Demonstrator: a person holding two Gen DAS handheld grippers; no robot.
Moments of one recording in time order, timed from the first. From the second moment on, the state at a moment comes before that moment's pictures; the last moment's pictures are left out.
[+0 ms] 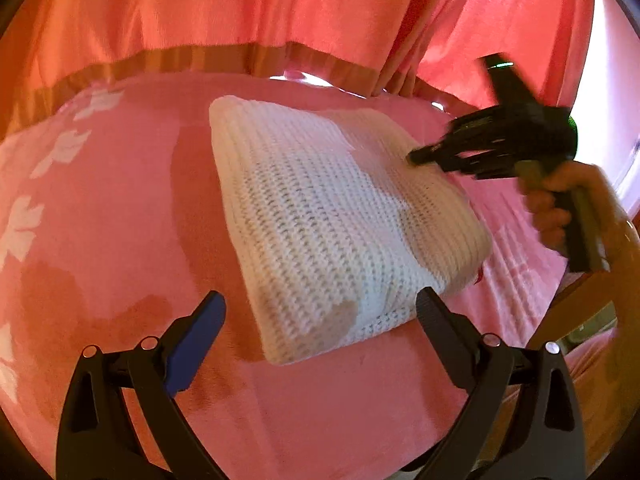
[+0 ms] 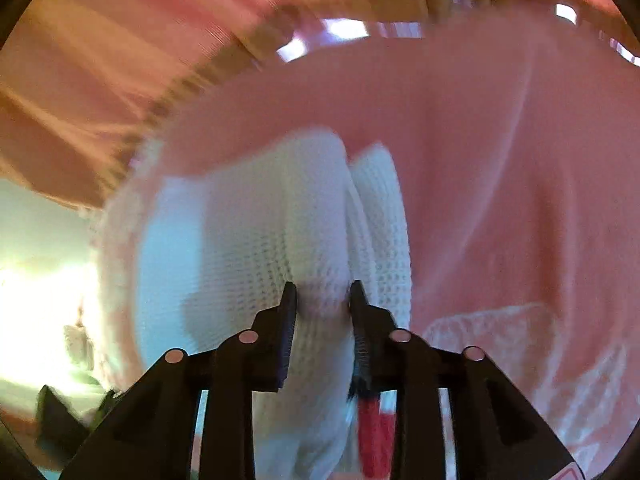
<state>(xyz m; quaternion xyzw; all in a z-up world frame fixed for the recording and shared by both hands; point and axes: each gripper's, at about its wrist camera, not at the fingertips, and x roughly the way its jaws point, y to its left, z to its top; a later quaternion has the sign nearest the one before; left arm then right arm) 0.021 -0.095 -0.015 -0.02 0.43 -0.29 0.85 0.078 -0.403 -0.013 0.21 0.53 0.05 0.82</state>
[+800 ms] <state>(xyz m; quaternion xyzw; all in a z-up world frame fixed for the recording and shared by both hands) 0.026 -0.109 -0.054 0.01 0.50 -0.28 0.82 -0.022 -0.355 -0.037 0.11 0.57 0.07 0.81</state>
